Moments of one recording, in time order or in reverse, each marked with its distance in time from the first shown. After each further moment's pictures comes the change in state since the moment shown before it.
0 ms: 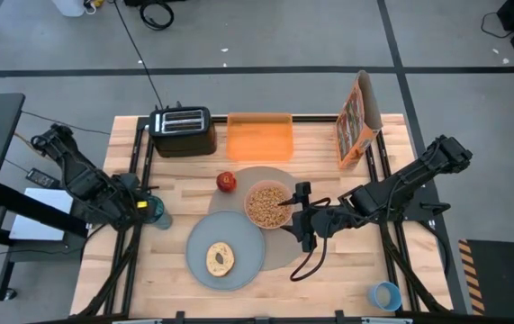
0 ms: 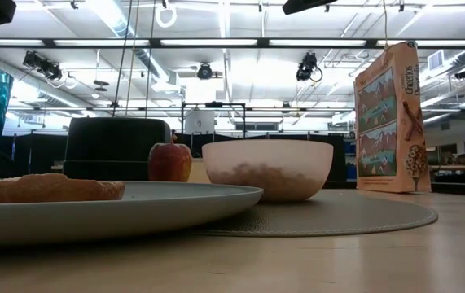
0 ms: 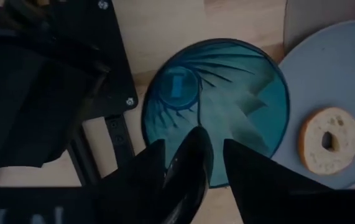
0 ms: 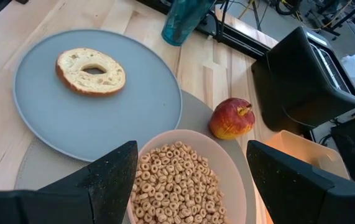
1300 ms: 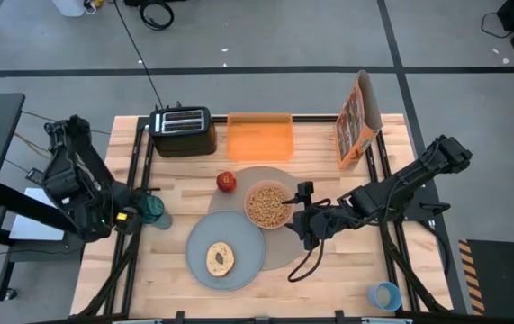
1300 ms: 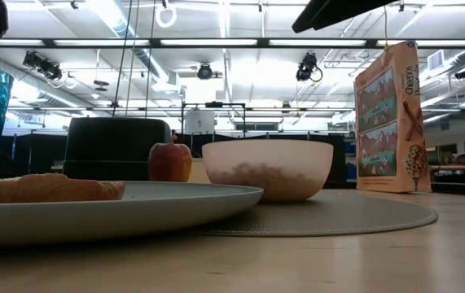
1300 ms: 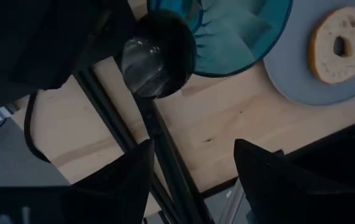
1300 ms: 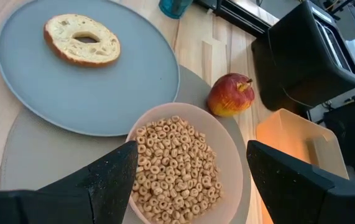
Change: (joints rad) left arm -0.328 0.018 0.129 -0.029 0.099 -0.135; right arm 0.001 0.000 -0.023 -0.074 0.025 0.027
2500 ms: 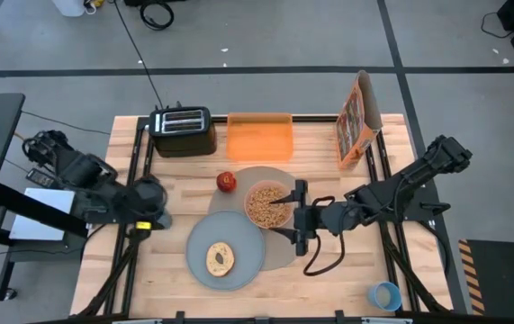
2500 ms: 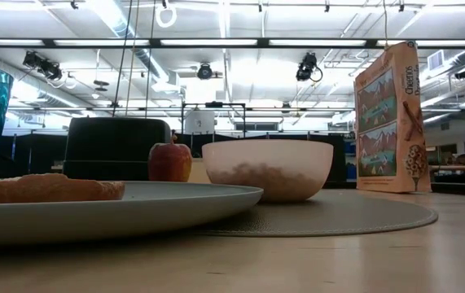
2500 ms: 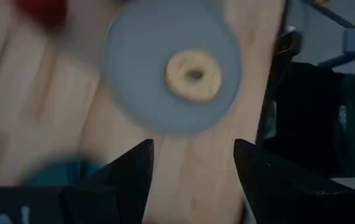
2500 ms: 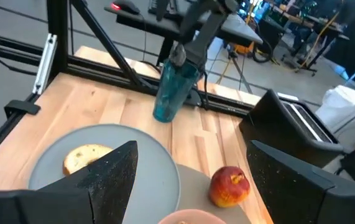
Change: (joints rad) left arm 0.489 0.154 0.227 0.254 -0.061 1.366; right arm 0.023 0.002 0.087 0.325 0.014 -0.030
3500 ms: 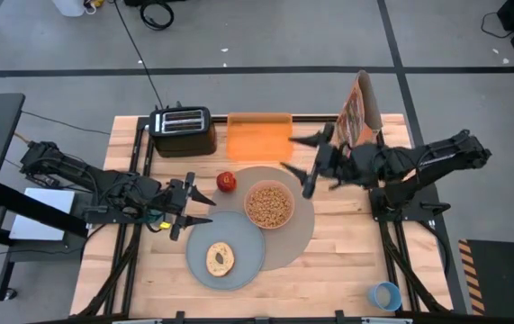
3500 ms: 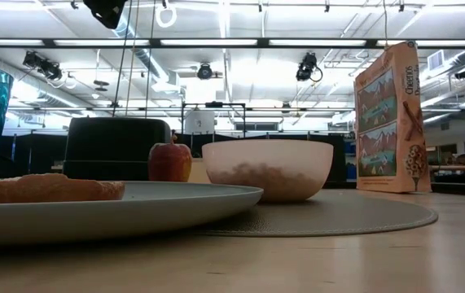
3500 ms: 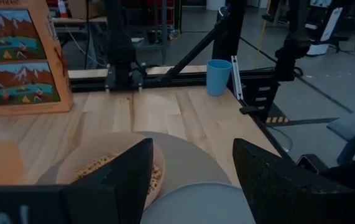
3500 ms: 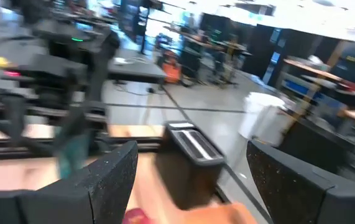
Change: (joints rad) left arm 0.260 -0.175 -0.734 1.372 -0.043 0.830; right arm -0.235 -0.239 0.000 0.062 0.041 -0.071
